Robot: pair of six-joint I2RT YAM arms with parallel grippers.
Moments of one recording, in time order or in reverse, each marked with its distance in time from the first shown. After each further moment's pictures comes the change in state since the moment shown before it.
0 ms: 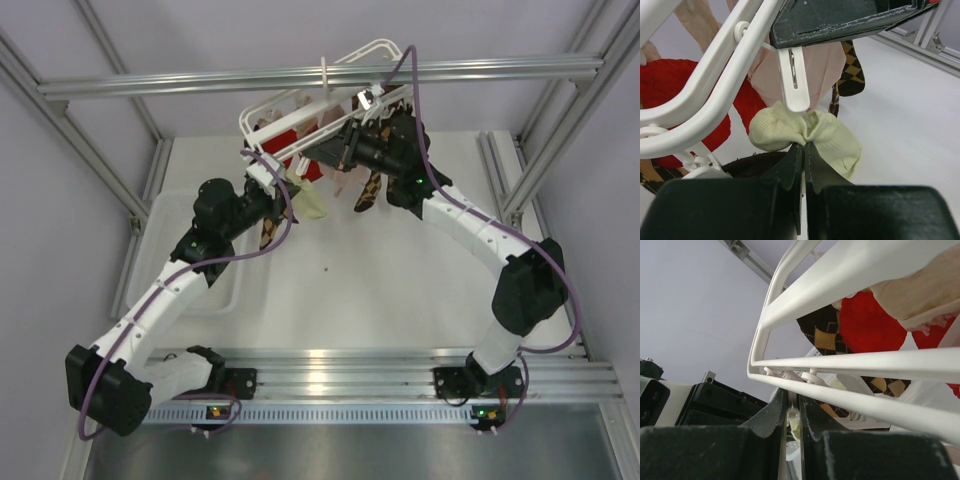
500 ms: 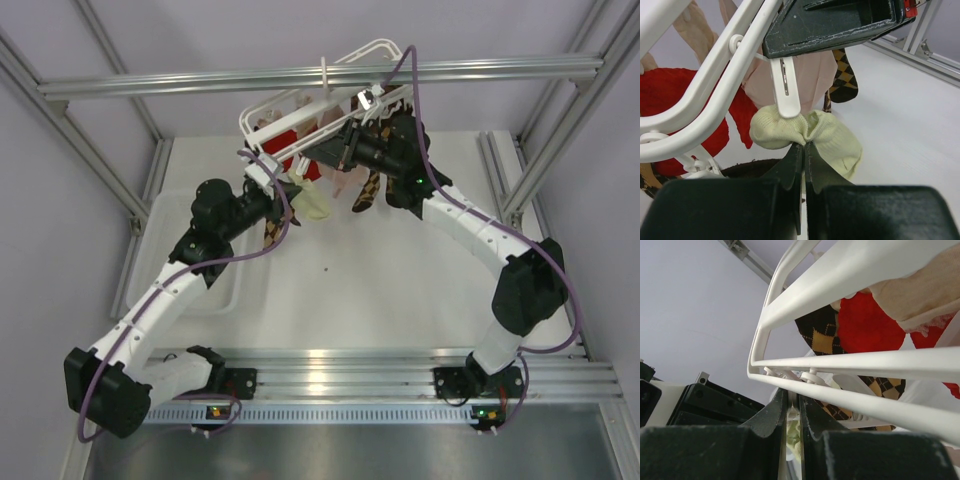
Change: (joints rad) left arm 0.000 -0.011 0.000 0.014 0.027 -0.019; right arm 0.000 0.000 0.000 -0.001 0.001 0.000
